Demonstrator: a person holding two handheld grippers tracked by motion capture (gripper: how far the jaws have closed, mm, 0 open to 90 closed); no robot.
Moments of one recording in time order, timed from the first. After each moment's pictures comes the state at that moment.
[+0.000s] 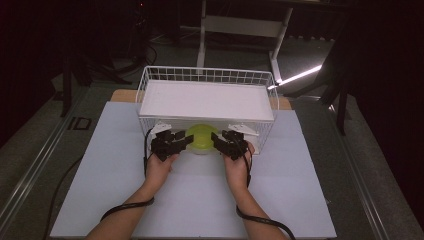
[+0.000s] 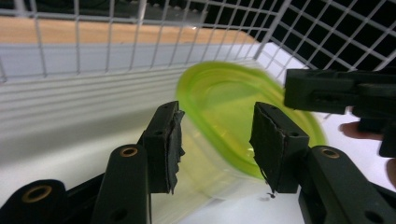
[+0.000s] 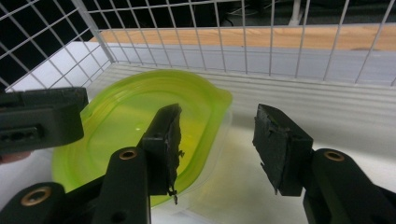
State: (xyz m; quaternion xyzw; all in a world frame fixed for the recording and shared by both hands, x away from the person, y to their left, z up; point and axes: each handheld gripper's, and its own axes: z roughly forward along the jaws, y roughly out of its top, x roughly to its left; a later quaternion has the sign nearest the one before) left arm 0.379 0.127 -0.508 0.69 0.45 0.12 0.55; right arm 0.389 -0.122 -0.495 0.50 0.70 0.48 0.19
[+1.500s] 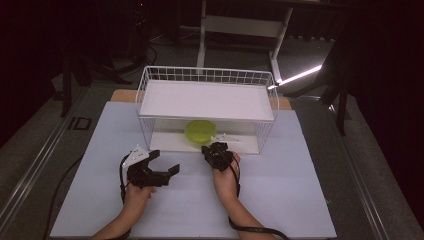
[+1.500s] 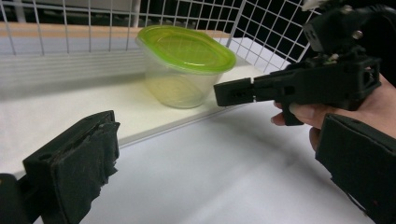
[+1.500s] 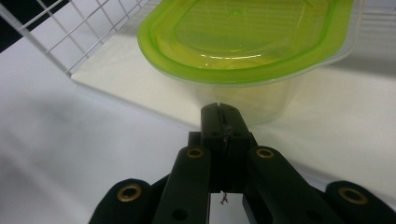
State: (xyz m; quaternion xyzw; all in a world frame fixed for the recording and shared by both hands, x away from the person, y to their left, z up) left arm 0.285 0.167 -0.506 0.70 0.42 0.15 0.56; right arm 0.365 -0.083 -0.517 0.48 0.75 0.44 0.13
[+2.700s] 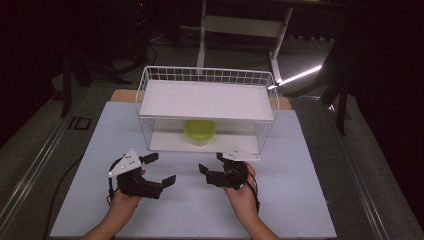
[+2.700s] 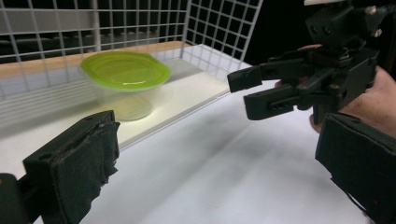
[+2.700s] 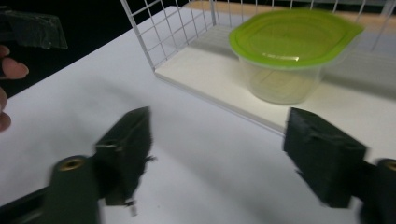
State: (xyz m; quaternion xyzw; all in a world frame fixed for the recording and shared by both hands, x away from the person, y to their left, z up) left arm 0.251 0.179 -0.470 0.72 0.33 0.13 0.59; right arm 0.297 -0.120 -0.479 0.38 0.76 0.51 0.13
